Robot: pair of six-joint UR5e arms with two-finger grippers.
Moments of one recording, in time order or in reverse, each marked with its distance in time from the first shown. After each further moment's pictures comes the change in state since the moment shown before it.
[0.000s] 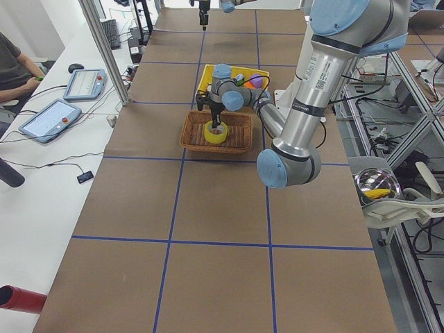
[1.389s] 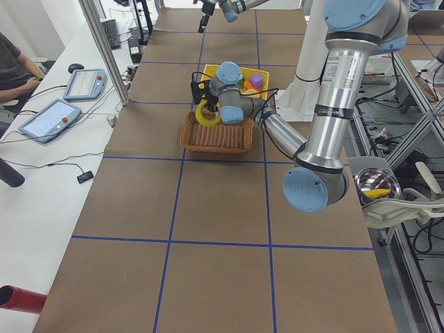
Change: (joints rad) left arm -0.112 0.178 -0.324 -0.098 -0.058 -0.127; right arm -0.021 -0.006 -0.022 0.468 0.000 0.389
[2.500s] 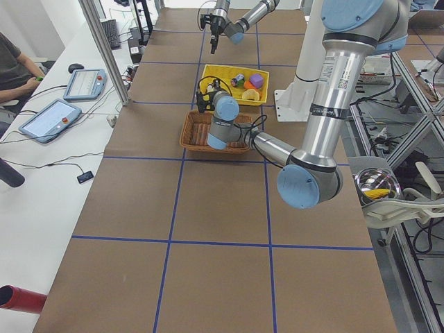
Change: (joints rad) left arm -0.058 0.042 0.431 -1.314 -0.168 -0.365; right arm -0.366 0.217 0.011 0.633 -0.146 0.981
